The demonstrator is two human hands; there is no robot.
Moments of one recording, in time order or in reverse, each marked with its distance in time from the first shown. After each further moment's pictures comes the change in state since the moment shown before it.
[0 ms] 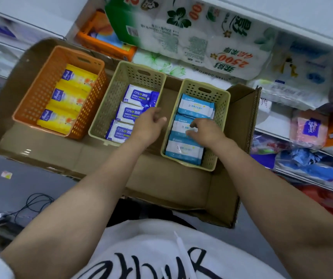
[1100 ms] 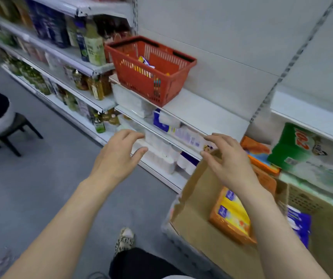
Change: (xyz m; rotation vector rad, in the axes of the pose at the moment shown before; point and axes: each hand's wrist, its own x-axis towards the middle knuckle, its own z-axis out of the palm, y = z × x) left_hand -0.043 -0.258 -0.650 0.431 0.605 0.408; right_hand -0.008 -0.633 -0.010 0.116 0.622 -0.609
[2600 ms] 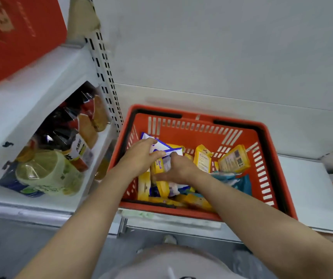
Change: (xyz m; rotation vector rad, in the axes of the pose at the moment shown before) left_hand 0.717 -0.299 0.092 -0.121 -0.724 0.162; right_hand 0.679 -0.040 0.335 0.095 -0.495 0.687
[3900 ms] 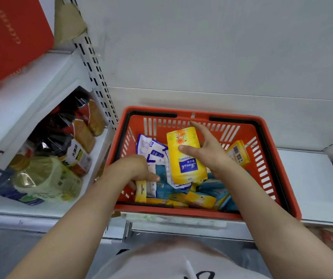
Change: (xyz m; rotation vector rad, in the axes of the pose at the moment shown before) left_hand -0.010 0.015 -0.010 0.283 -0.509 -0.310; right_hand -0.034 0.038 -0.057 0.998 0.220 -0.040
